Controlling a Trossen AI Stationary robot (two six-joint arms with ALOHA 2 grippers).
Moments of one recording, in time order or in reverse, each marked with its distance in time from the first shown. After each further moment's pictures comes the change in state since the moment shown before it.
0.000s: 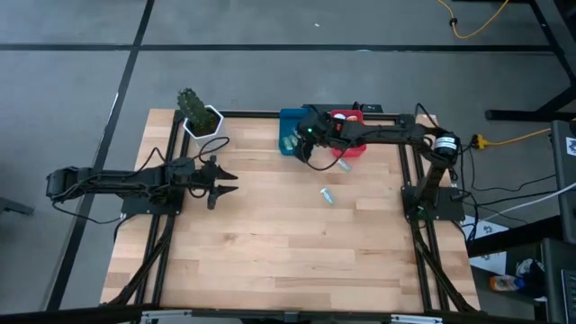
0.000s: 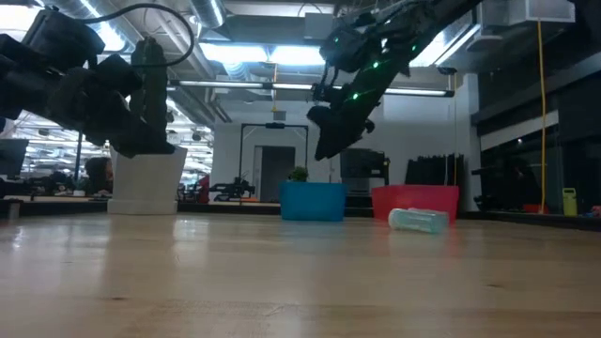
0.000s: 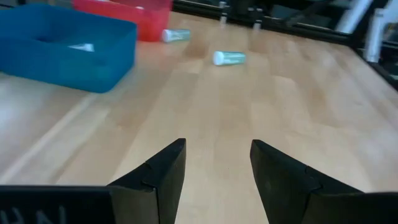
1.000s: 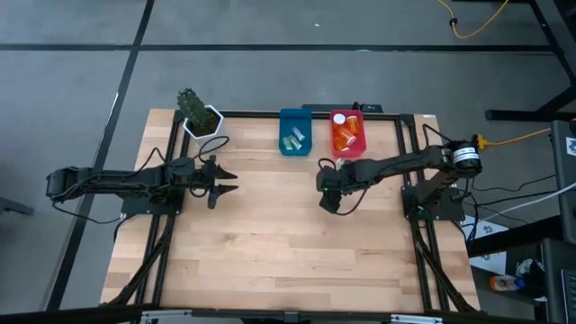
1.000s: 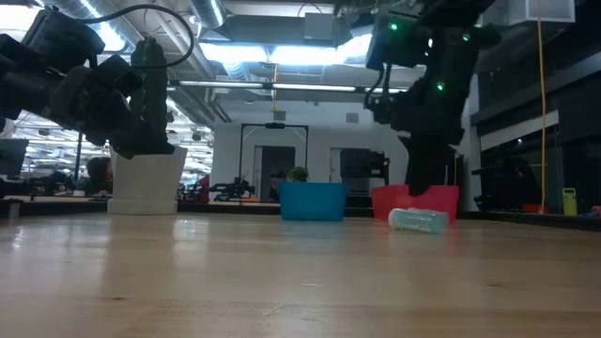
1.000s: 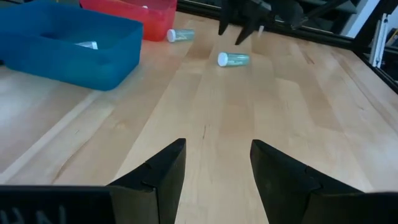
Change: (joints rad) left arm 0.000 0.000 0.000 0.001 -0.011 -0.024; right arm 0.348 -0.176 -0.279 -0.405 -0.070 0.490
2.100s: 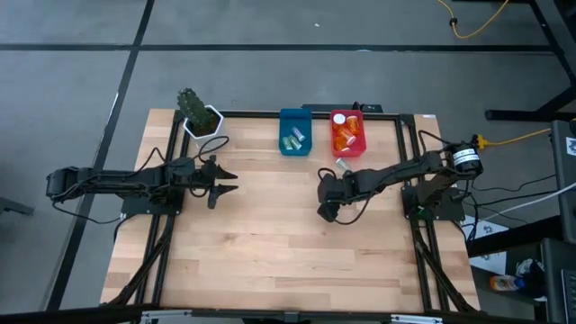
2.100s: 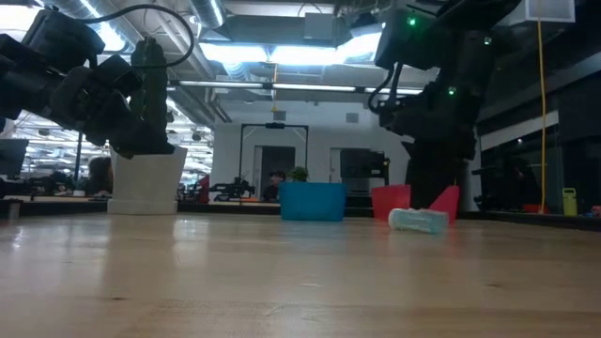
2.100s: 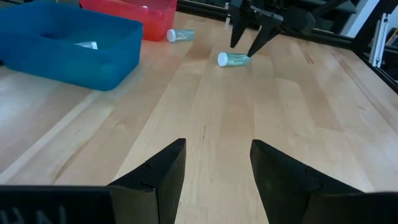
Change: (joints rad) left arm 0.000 0.000 0.000 0.000 -0.001 0.001; right arm 0.088 0.004 -0.082 0.144 -0.002 0.163
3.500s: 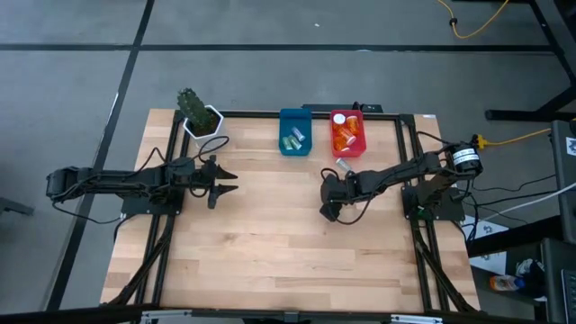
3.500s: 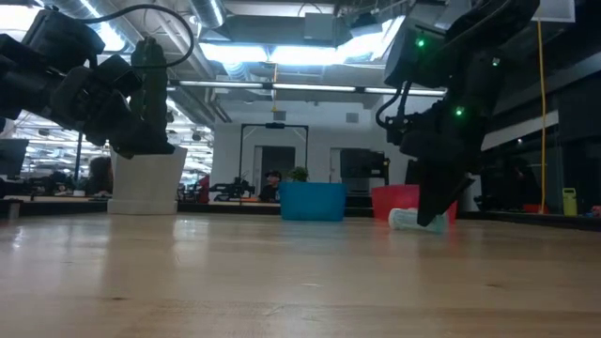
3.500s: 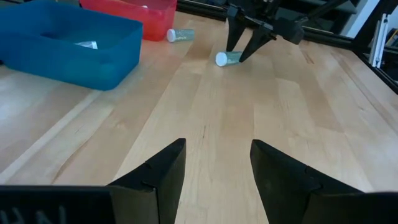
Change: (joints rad) left arm 0.000 0.000 0.000 0.000 0.000 -0.003; right arm -0.011 0.001 -0.094 0.104 0.012 -0.011
